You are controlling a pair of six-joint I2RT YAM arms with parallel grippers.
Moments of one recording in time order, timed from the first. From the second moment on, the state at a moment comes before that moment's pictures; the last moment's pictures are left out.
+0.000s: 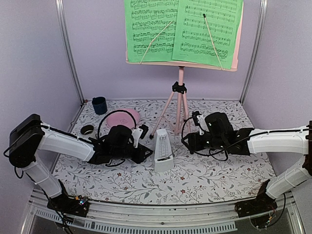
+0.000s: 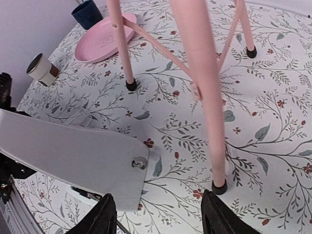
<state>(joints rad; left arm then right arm) -0.91 1.61 0.71 0.30 0.01 -0.33 0.85 1.39 0.79 -0.01 0.09 0.46</state>
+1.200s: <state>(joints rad) -0.36 1.06 0.83 -0.03 0.15 -0.27 0.29 0.99 0.89 -0.21 -0.12 0.26</state>
